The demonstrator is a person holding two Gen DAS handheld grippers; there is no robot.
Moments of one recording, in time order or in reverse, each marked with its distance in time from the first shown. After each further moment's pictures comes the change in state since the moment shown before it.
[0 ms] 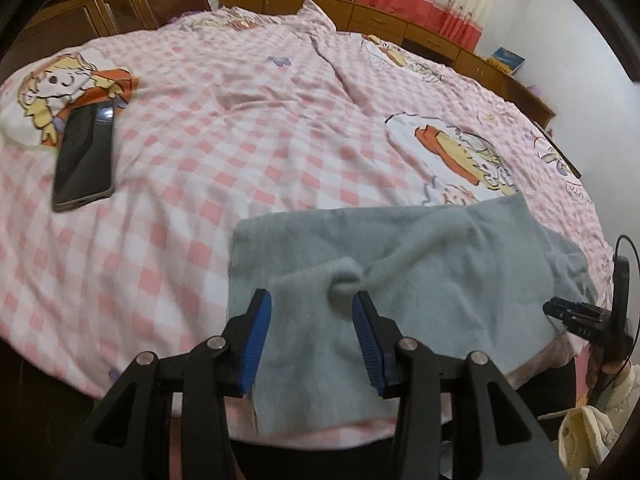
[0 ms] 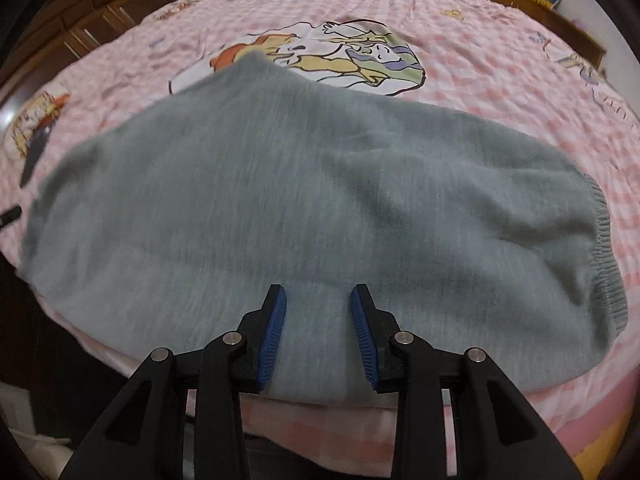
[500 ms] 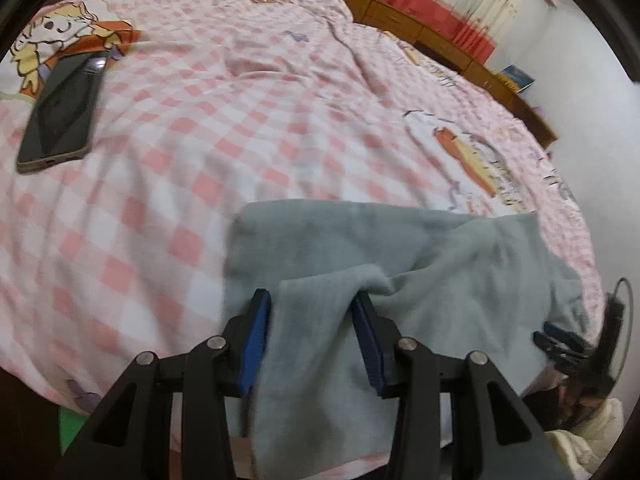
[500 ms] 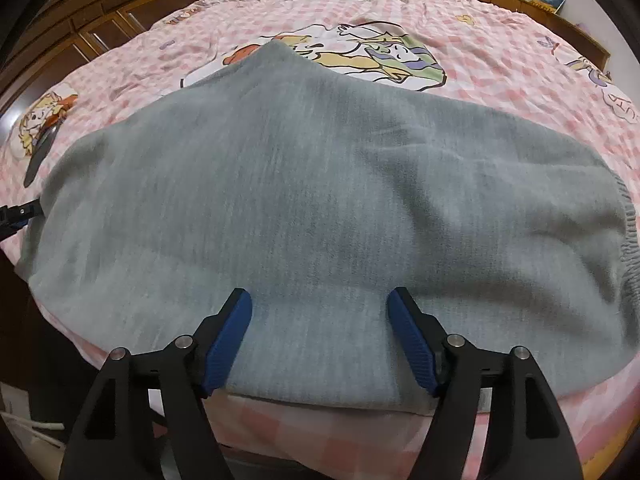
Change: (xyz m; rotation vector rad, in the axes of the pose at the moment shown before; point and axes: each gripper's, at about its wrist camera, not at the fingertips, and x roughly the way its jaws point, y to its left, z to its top) left arm 0.034 0.022 -0.001 -0.120 0.034 -0.088; right arm 0.012 0.007 -0.004 0.013 -0.041 0.061
